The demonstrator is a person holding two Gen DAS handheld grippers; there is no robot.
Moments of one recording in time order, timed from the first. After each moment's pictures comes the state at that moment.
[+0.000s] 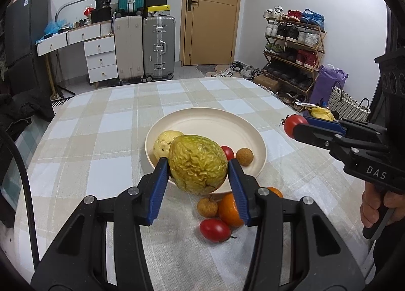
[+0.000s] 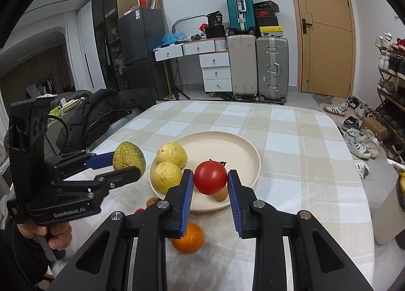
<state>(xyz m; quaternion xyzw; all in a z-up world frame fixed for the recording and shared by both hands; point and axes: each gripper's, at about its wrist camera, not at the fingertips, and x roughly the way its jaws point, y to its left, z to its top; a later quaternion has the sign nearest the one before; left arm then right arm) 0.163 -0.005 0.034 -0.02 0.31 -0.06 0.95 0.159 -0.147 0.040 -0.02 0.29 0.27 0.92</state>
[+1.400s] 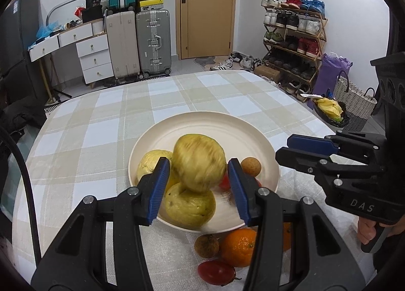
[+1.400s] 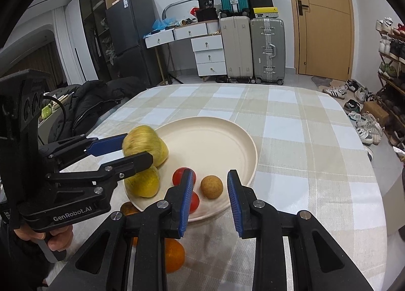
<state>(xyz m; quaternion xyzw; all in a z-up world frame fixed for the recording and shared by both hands) 0.236 -0.019 0.015 0.00 0.33 -0.07 0.94 0.212 -0.141 0.009 -0.02 0.35 0.25 0.90</state>
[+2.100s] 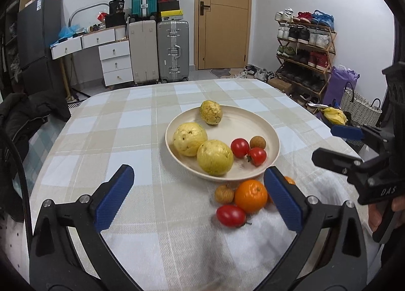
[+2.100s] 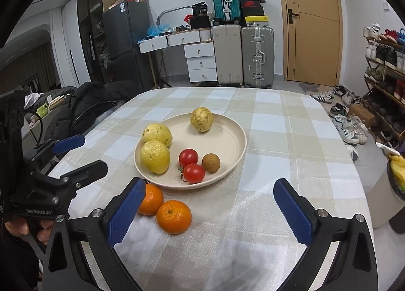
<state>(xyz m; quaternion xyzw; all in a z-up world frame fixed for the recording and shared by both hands) 0.136 0.006 0.023 -0.01 0.29 -0.02 0.96 0.154 -0.154 0.019 -0.03 0.32 0.22 0.92</state>
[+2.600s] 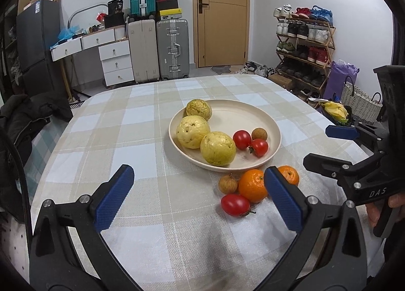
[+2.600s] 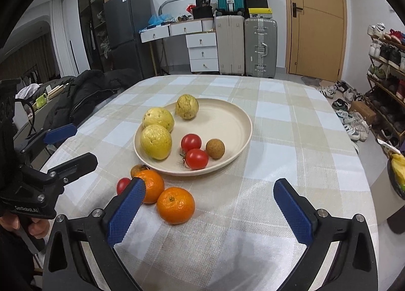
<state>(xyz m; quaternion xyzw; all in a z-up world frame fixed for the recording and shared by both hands) 0.123 0.006 0.022 0.00 0.30 -0.01 0.95 0.155 -0.146 0.002 -0.04 0.35 0.22 0.91</state>
